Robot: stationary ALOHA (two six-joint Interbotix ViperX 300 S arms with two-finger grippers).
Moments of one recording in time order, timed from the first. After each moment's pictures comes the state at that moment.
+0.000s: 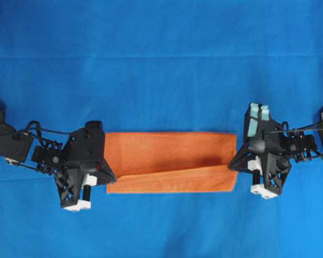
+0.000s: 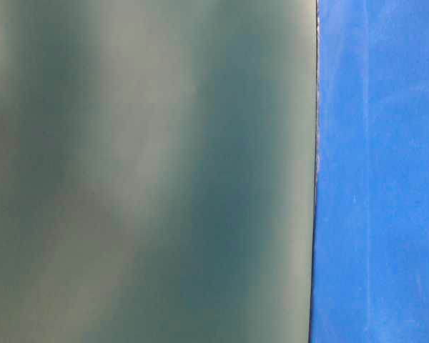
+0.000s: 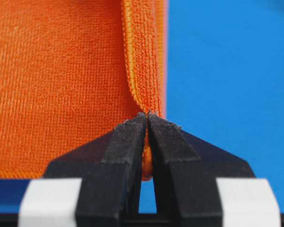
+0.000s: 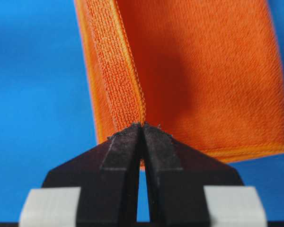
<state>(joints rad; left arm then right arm) -0.31 -0.05 0.86 -0.03 -0.02 -0.35 0.27 -0.24 1.00 0.07 0.08 0.47</state>
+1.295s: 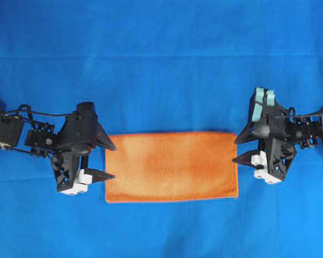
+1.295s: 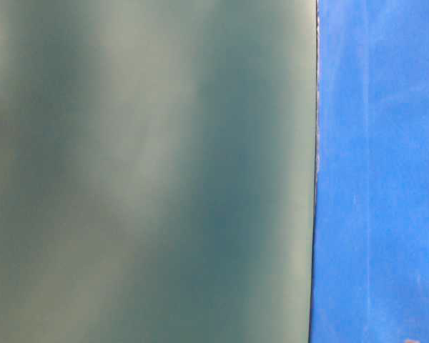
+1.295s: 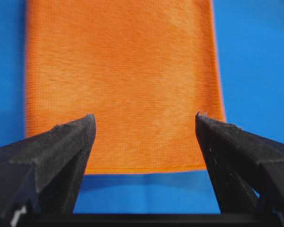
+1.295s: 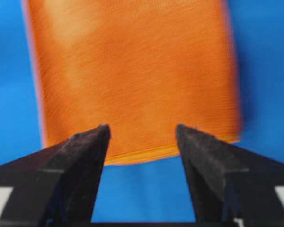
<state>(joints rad) -0.20 -0.17 0.92 -0.02 -0.02 -0.26 0.14 -0.35 1.02 -0.04 0.17 0.48</state>
